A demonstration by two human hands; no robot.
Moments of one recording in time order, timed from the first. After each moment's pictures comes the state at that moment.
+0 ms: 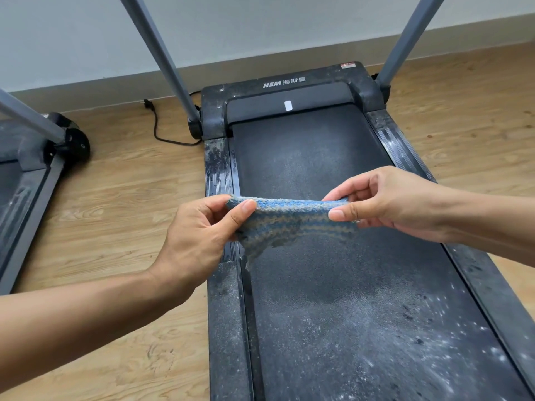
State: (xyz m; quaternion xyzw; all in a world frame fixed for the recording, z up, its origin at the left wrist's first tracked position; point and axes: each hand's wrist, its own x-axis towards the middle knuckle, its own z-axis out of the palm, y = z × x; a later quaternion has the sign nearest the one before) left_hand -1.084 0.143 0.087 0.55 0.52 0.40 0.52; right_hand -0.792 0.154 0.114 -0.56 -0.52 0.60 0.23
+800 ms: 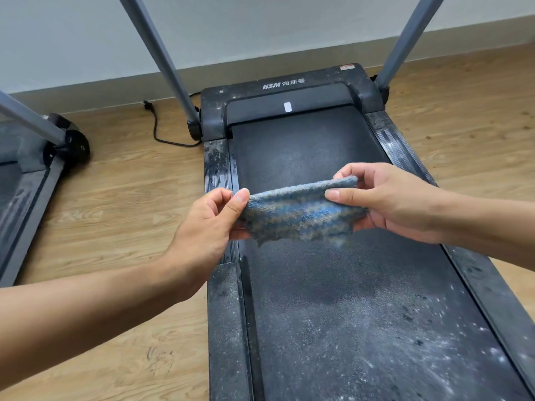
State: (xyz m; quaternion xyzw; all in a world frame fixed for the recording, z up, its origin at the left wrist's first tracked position) left_hand -1.071 0.151 0.087 0.49 0.53 0.40 0.56; right_hand -0.798 0.156 0.108 -0.50 -0.48 0.64 0.32
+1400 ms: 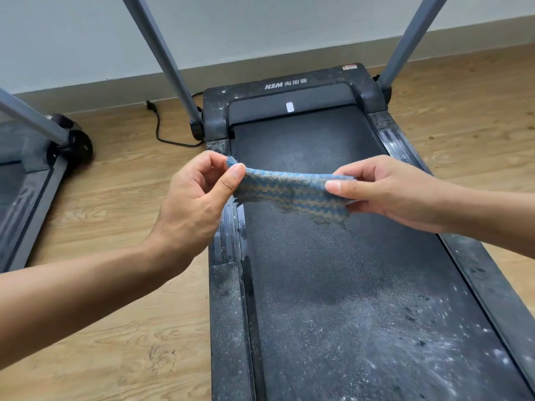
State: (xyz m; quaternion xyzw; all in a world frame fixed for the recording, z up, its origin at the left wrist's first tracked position) left_hand -1.084 0.168 0.114 0.61 0.46 0.45 0.45; right_hand -0.796 0.162 0.117 -0.48 -0.59 0.58 0.27
